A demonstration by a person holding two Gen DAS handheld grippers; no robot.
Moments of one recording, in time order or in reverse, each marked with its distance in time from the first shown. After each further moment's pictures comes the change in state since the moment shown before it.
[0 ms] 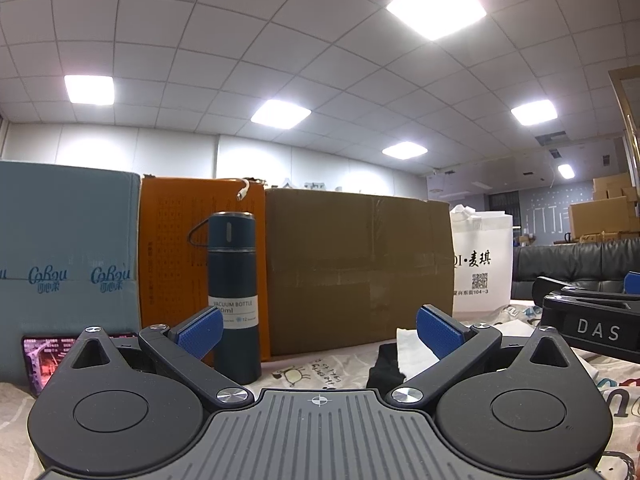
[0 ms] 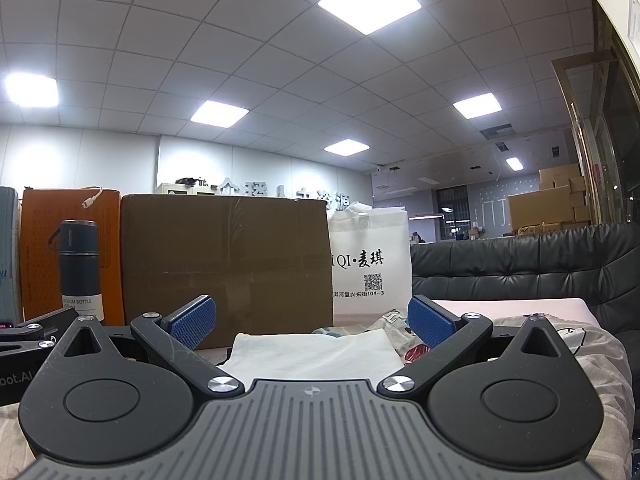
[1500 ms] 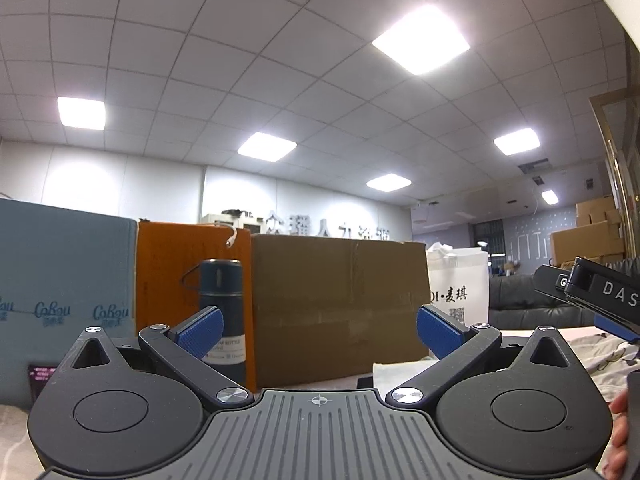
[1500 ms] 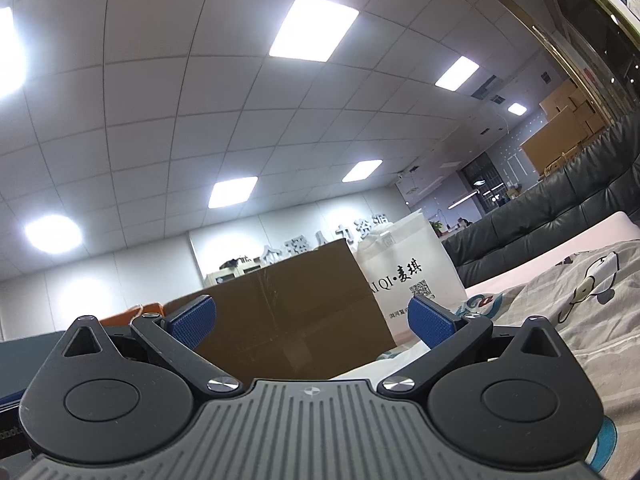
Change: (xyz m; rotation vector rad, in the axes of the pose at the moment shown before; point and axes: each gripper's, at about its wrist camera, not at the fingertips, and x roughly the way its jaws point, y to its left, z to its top) left arm -0.044 -0.005 0.023 -0.010 -0.089 -0.042; right arm -0.031 -0.058 0.000 0.415 -0.144 0.157
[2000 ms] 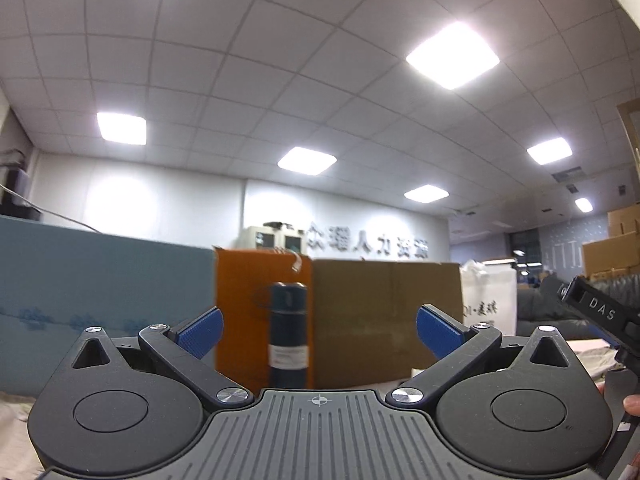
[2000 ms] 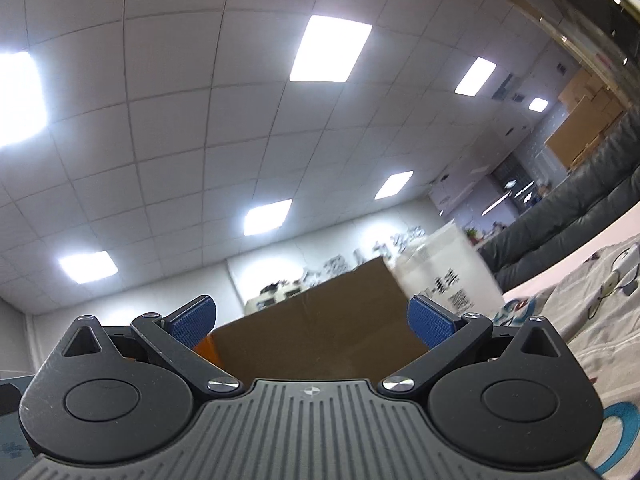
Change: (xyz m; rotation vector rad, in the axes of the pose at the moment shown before) left arm -0.083 0.024 0.026 0.004 -0.052 0.140; right arm -0.026 0.009 0.006 0.072 -0.035 0.134
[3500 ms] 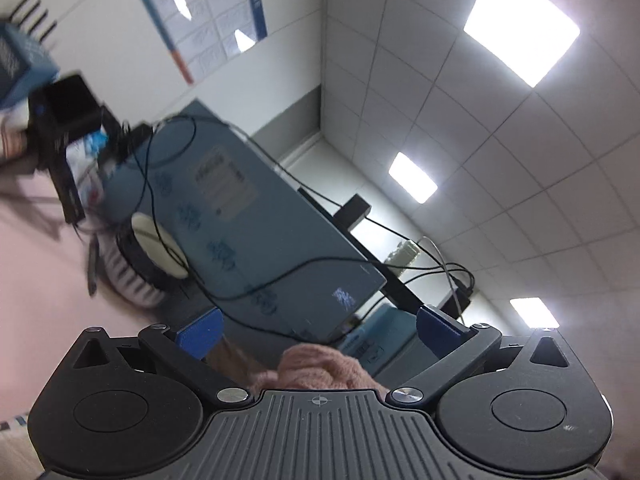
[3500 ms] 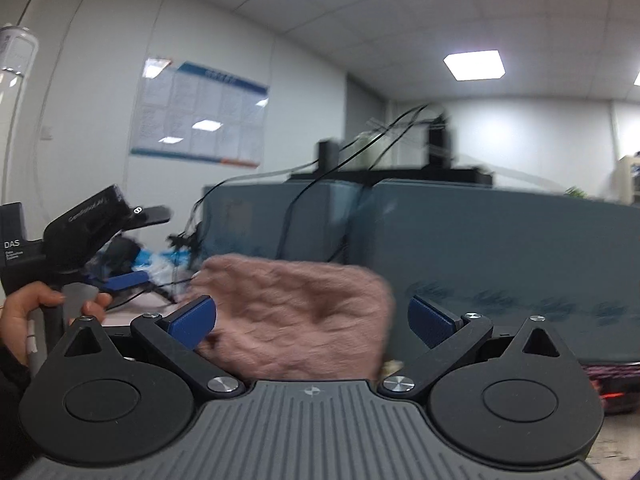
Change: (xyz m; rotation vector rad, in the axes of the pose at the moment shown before) left arm -0.218 0.393 0.029 -0.702 -0.216 0.605; right arm -0.062 0.452 -0.112 -0.291 0.676 1.150
